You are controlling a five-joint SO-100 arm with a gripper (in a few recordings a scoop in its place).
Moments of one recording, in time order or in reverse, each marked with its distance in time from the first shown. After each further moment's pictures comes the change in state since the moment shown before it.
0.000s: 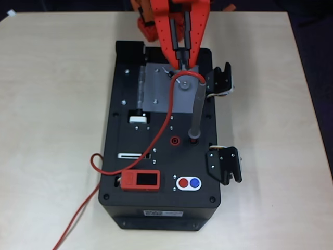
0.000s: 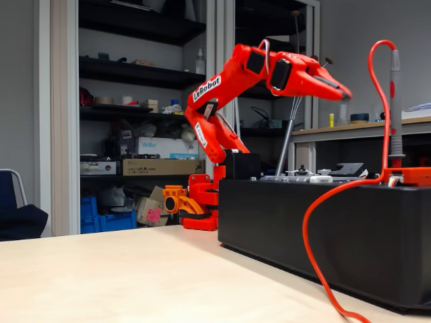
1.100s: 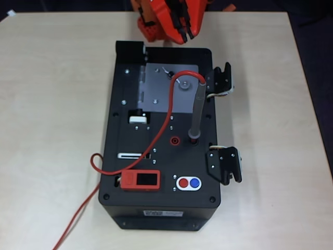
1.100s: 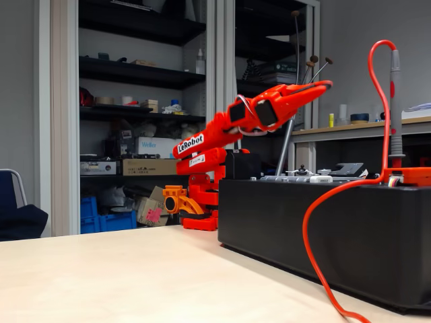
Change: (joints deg) arm -1.7 43.7 50.9 -40.1 25.6
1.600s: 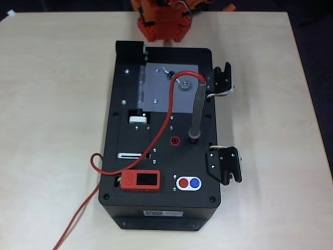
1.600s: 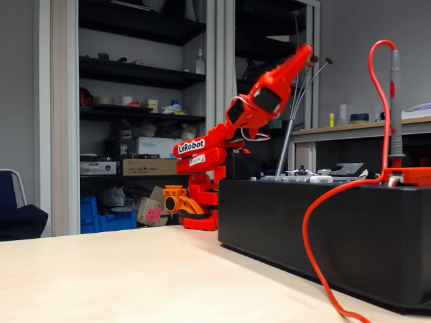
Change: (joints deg) arm 0.3 0.2 1.1 -34.2 12.2
